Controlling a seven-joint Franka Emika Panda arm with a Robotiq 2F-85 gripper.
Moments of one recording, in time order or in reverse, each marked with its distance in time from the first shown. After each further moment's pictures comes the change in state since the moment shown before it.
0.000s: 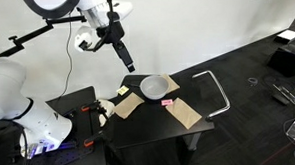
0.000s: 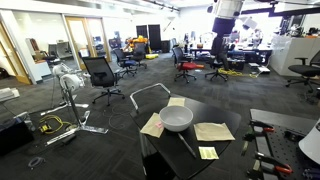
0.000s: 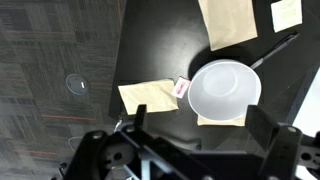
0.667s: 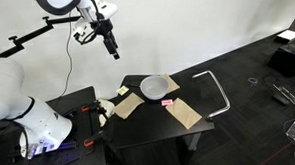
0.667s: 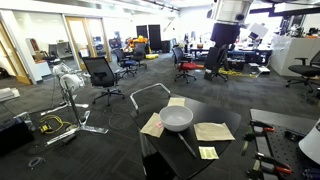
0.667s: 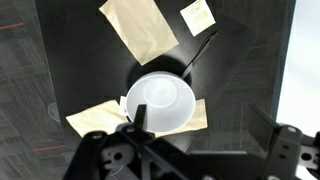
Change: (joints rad) arm 0.110 -0.005 0.220 -0.048 0.180 0.013 0.401
